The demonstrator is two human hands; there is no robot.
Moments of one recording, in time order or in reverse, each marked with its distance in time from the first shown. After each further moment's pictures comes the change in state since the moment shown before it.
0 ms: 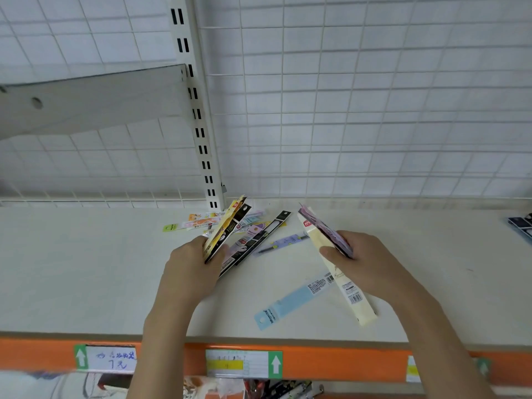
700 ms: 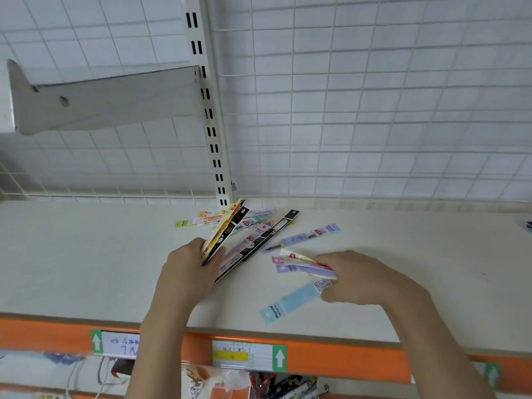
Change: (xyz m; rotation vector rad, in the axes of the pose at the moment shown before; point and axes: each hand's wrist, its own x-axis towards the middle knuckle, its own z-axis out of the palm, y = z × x) left_hand -0.013 -0.010 -0.009 -0.009 0.023 -0.061; right_hand 0.006 -0.006 0.013 -0.457 -0.421 -0.050
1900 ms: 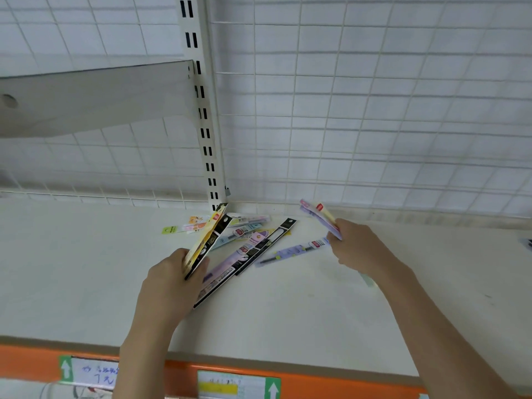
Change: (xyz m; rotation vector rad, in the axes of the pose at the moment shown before) left_hand 0.012 -0.011 0.009 -0.109 0.038 -0.063; right_hand 0.067 0.036 -0.019 0.261 0.362 0.242
